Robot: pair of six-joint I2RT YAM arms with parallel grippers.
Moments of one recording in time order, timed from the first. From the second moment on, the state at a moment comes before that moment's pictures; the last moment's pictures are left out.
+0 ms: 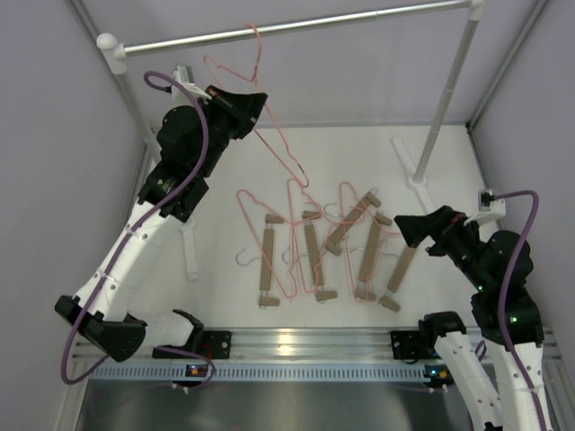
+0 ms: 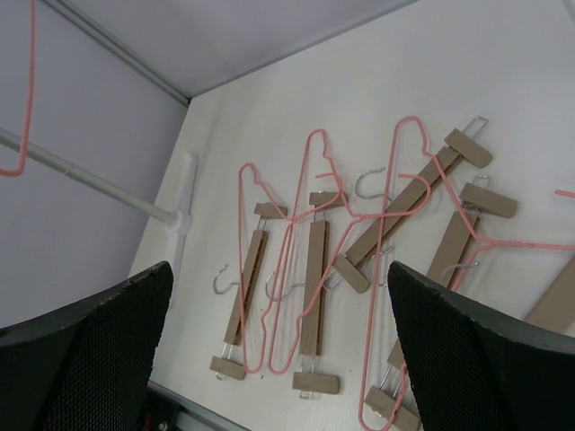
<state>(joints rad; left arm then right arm) -0.52 1.29 1.57 -0.14 -0.14 -0.92 0.12 0.40 0.85 -0.60 -0.28 0.61</state>
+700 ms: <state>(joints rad) -0.52 1.17 1.43 -0.11 -0.09 -0.91 0.12 0.40 0.85 -0.62 -0.28 0.60</state>
